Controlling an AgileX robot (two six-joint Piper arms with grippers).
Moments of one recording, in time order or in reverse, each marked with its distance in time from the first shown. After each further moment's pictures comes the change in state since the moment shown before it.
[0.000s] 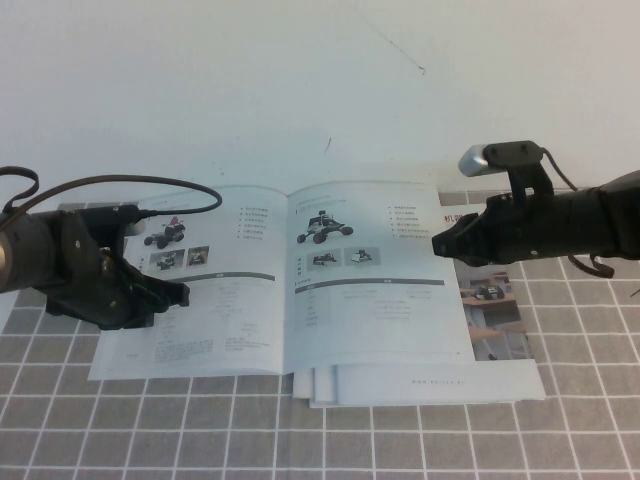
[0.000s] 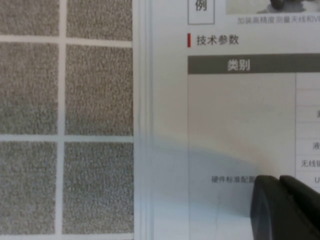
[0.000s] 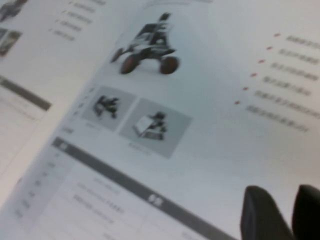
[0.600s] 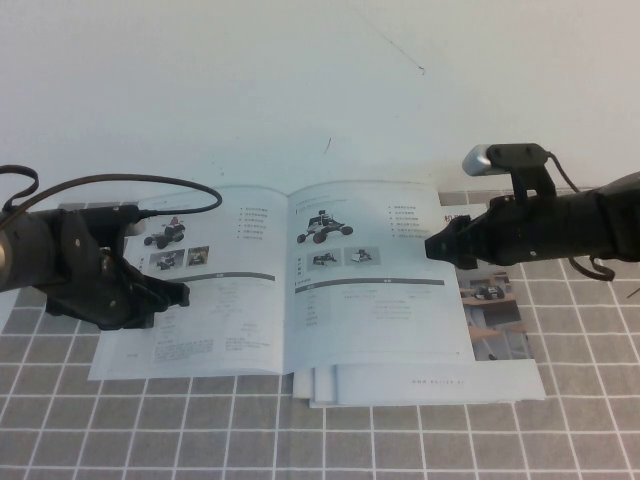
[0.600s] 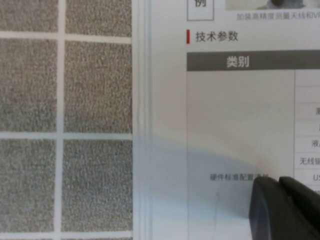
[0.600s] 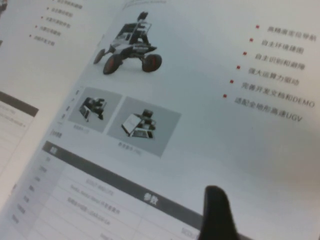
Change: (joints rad) right arm -0.002 0.012 -0.004 -0.011 -0.050 0.055; left arm 0.000 0.000 -0.005 0.000 0.015 0.000
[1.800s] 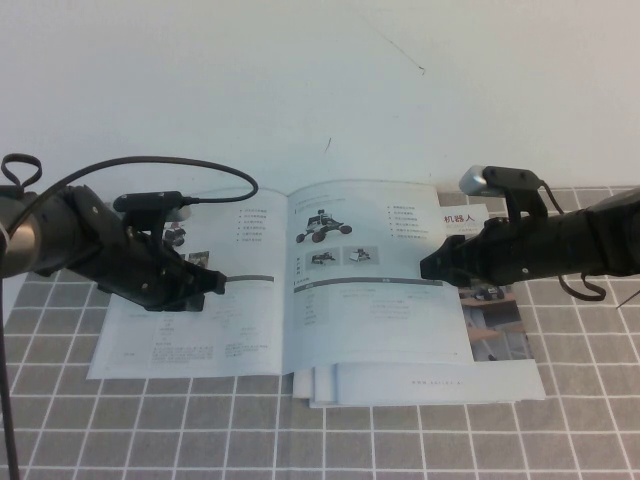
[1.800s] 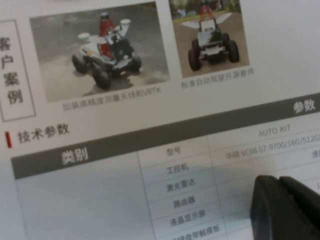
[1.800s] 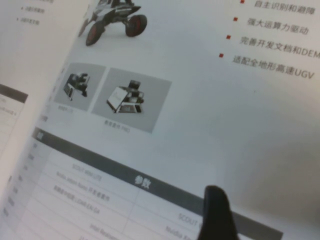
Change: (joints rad) right arm 0.000 0.068 -0.002 0.017 0.038 0.061; left arm -0.017 0.099 -0.137 -0.393 0.098 0.473
